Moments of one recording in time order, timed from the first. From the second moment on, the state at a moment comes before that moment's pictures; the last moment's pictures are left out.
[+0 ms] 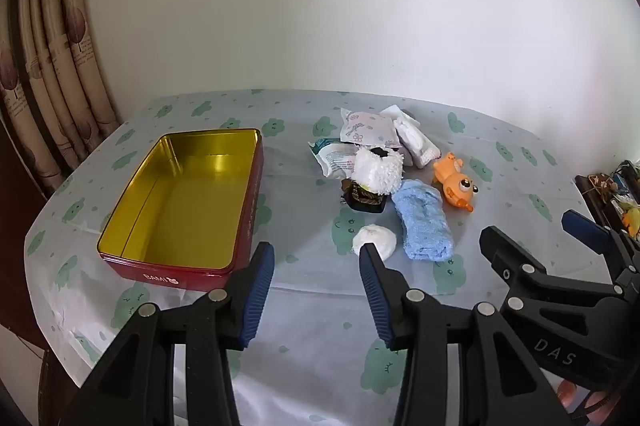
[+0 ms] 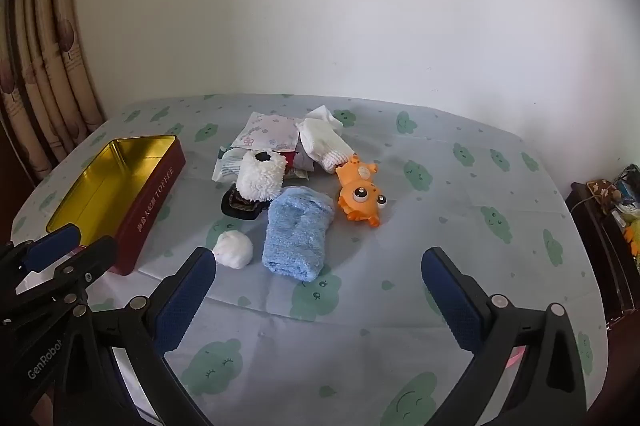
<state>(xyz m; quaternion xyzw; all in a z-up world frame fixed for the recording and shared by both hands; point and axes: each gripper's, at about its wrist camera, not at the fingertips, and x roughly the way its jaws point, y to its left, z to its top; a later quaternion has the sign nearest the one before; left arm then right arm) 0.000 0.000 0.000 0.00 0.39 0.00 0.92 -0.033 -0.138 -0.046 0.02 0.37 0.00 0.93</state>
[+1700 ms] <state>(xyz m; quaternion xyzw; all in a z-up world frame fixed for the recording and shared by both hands) 0.002 0.011 0.001 -0.01 0.39 0.02 0.92 -0.031 -0.142 -0.051 0.04 0.39 0.01 0.92</state>
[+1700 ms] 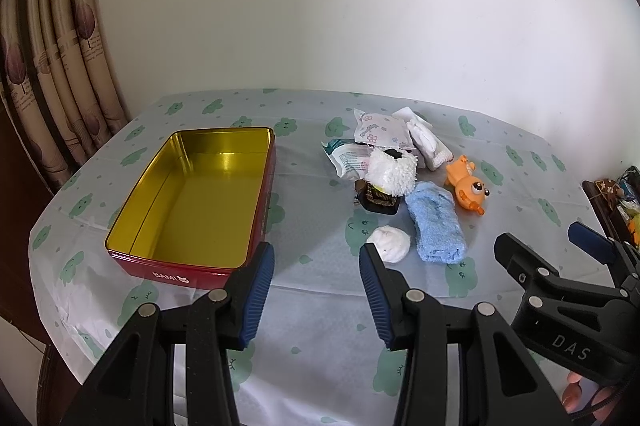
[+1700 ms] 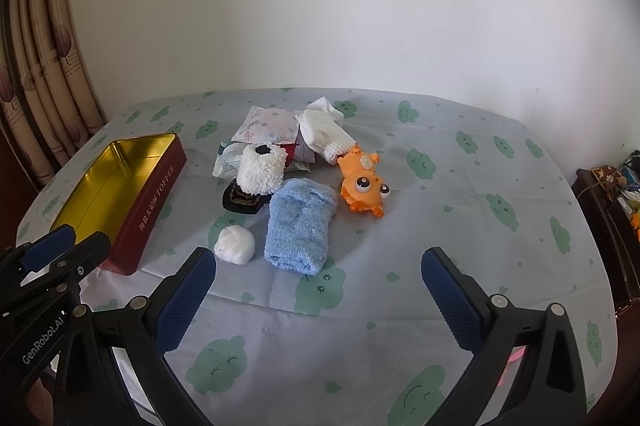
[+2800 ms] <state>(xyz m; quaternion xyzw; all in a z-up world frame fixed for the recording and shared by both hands) 0.002 0.013 -0.004 0.00 0.39 0.02 0.92 -0.029 -0.144 -0.053 0.04 0.39 0.01 0.92</state>
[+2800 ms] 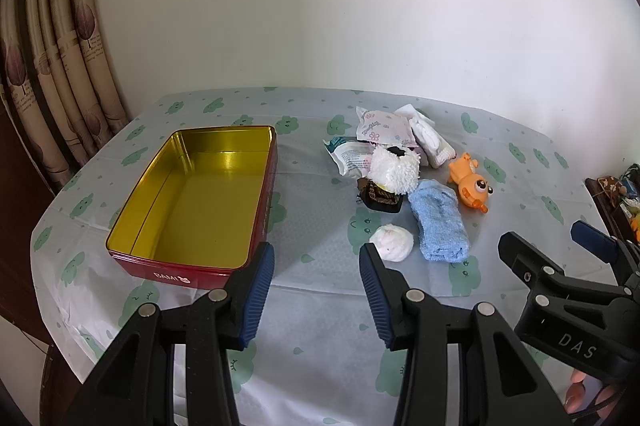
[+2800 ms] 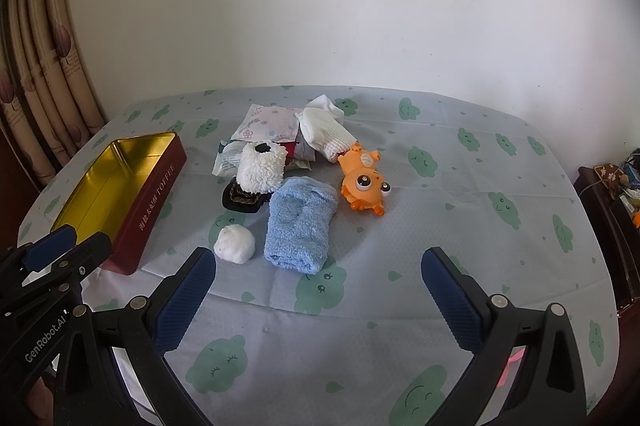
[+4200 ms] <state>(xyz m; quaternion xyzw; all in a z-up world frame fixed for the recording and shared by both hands) 0.089 -0.041 -0.094 0.05 0.48 -0.15 0.87 -0.001 -0.223 -0.104 0.13 0.42 -0.03 0.90</state>
